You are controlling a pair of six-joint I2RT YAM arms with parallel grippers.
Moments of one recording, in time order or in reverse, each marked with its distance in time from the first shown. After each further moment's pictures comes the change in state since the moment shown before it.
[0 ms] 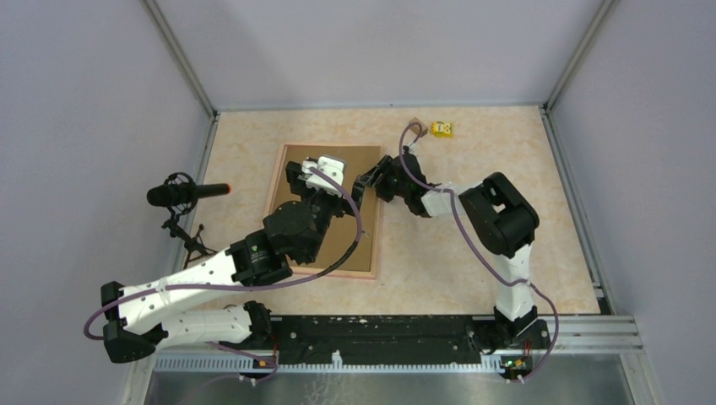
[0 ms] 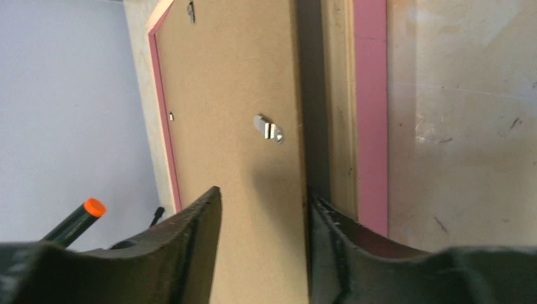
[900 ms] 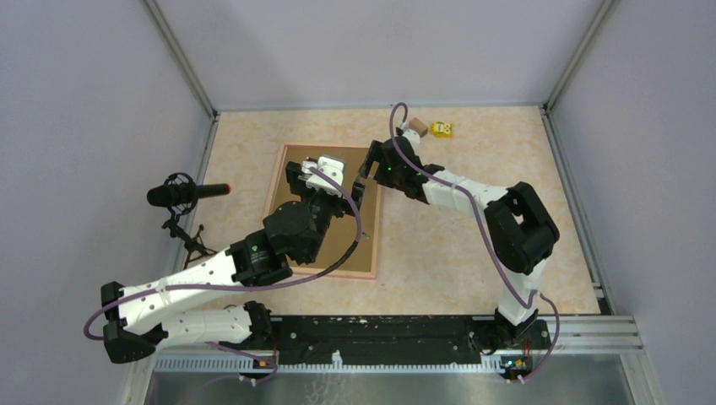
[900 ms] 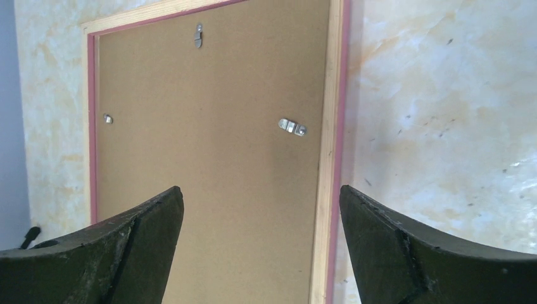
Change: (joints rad) left arm 0.000 0.000 0.000 0.000 -0.003 -0.001; right arm 0.069 -0.184 0.194 -0.531 0.288 -0.333
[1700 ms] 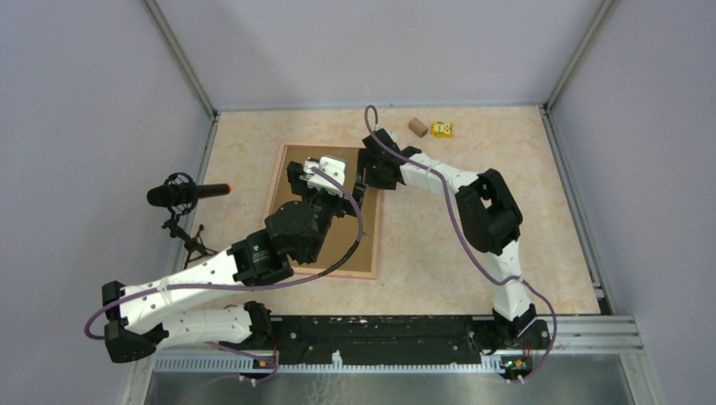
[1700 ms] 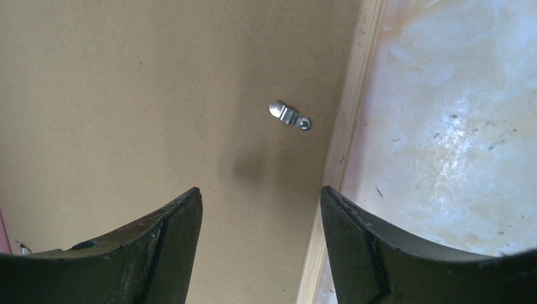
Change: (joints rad) left arm 0.000 0.007 0.000 0.000 0.000 0.000; right arm 0.001 0.282 0.377 -0.385 -0.107 -0.143
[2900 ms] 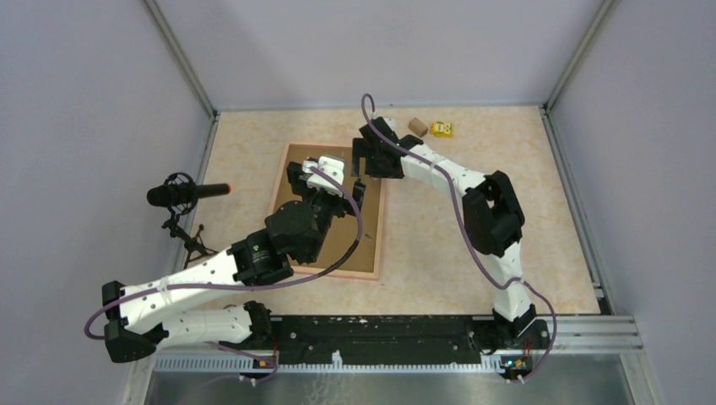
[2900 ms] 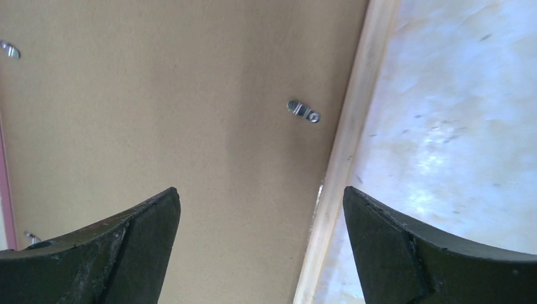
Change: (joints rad) left arm 0.000 0.000 0.000 -0.001 0.003 -0.019; right arm 0.006 -0.037 0.090 -0.115 0.087 -0.064
